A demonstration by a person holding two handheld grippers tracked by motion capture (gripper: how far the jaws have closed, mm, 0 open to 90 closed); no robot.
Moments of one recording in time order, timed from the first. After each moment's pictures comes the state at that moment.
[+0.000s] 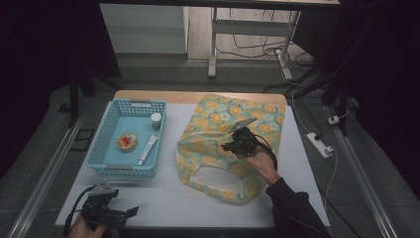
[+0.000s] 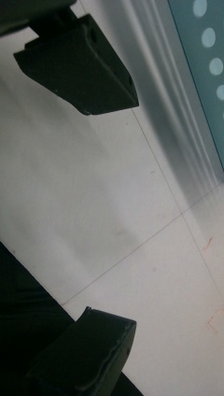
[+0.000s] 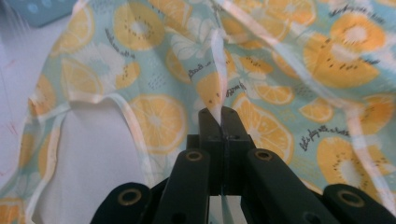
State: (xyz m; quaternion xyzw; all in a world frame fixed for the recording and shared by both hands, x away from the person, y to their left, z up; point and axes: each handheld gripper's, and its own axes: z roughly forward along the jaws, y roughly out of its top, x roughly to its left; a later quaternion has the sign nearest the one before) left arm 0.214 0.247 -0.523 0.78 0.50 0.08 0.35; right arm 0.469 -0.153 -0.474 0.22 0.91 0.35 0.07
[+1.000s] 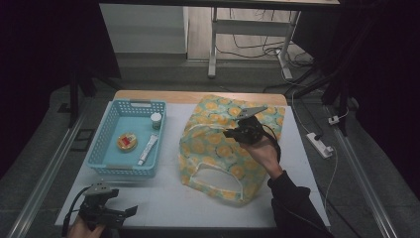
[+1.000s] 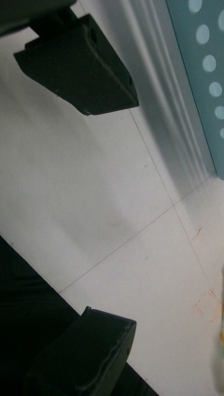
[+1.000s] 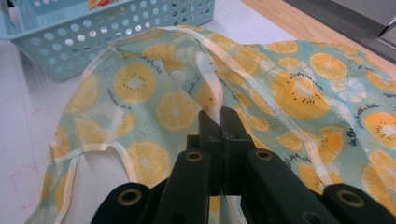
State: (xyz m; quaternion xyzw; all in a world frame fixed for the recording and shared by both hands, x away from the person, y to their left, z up) left arm 0.213 0.253 -0.523 0.77 0.50 0.06 0.38; right arm 0.473 -0.160 -0.428 0.21 0.88 0.41 0.10
